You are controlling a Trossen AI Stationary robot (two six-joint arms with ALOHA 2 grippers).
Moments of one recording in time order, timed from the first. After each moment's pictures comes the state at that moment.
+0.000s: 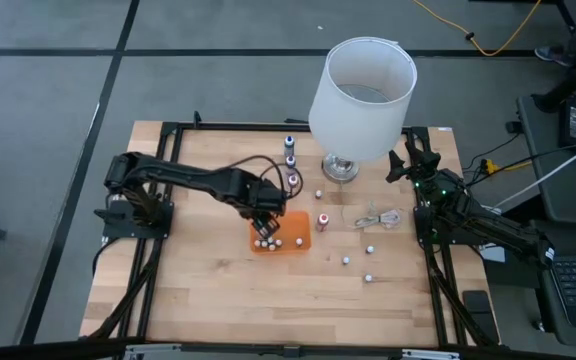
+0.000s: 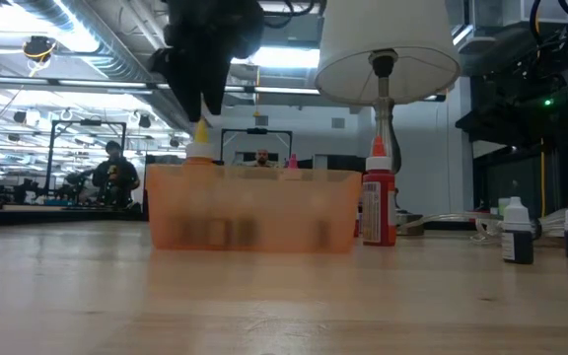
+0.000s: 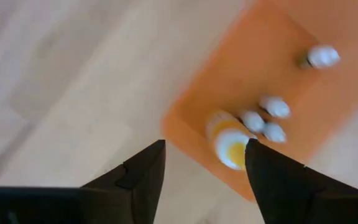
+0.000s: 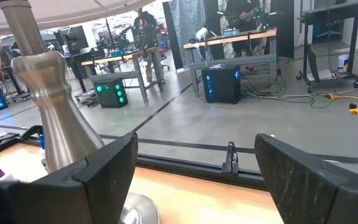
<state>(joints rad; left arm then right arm) -0.06 1.72 1.51 -1.18 -0.15 -0.82 -0.50 0.08 0.01 0.08 0.60 0.20</state>
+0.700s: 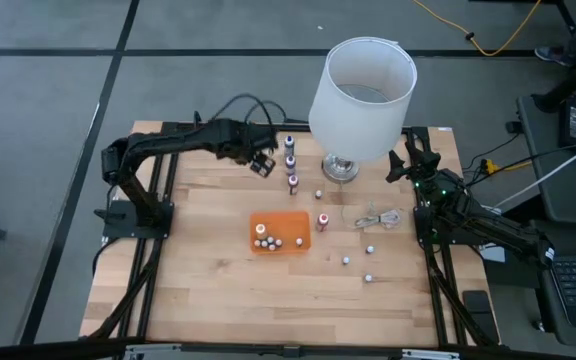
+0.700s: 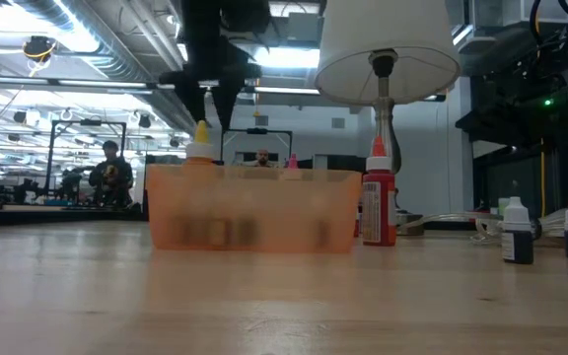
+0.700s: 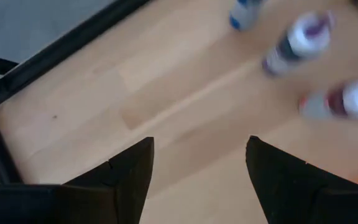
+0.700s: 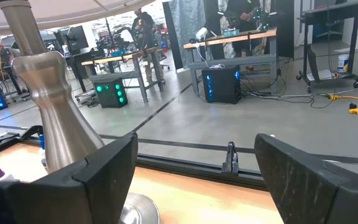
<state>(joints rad) 0.34 1.66 1.51 -1.14 -0.36 -0.68 -0.50 0.08 0.01 0.08 0.60 0.20</state>
